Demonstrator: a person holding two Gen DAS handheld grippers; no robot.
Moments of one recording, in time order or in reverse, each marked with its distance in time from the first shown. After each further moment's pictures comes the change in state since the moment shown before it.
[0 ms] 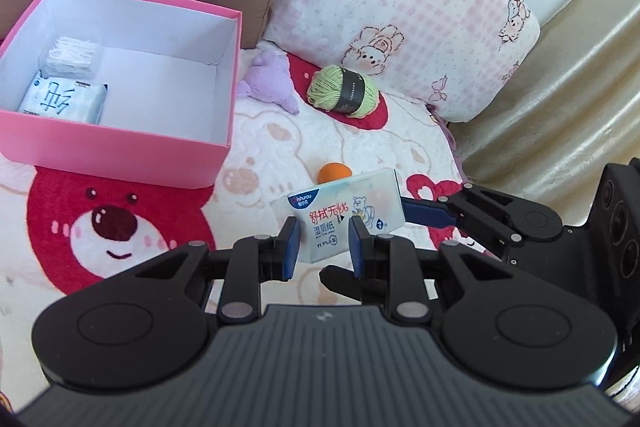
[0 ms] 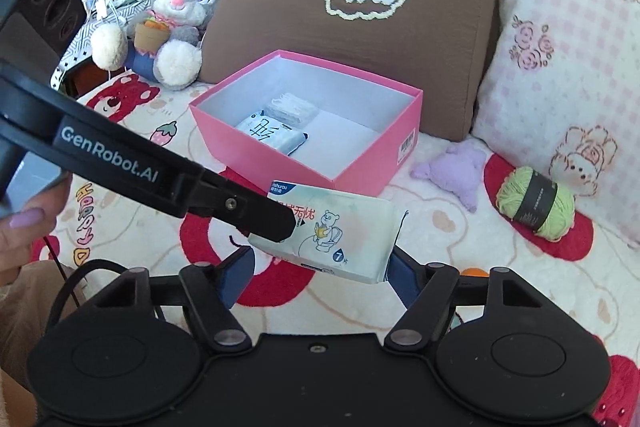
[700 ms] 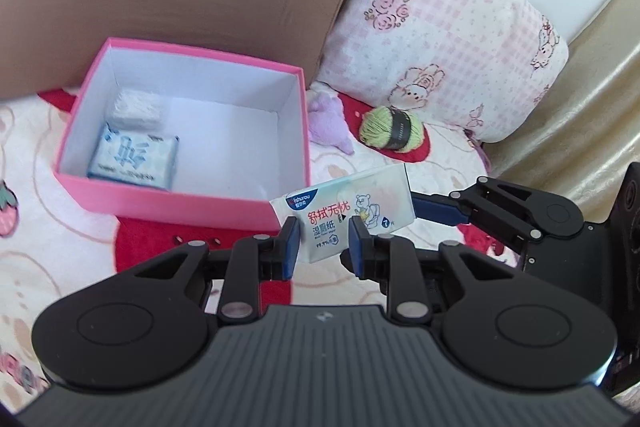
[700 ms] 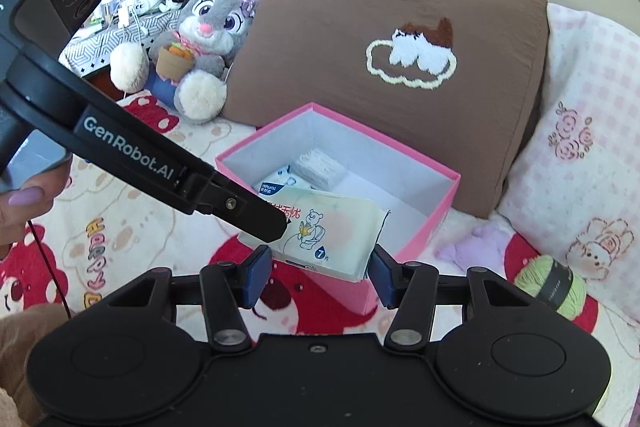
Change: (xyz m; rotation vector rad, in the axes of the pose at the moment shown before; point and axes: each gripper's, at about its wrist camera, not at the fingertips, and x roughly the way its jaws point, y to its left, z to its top) left arm -0.055 0.030 0.061 0.027 -0.006 0.125; right arm 0.012 0.040 0.073 -0.085 -0.078 0.010
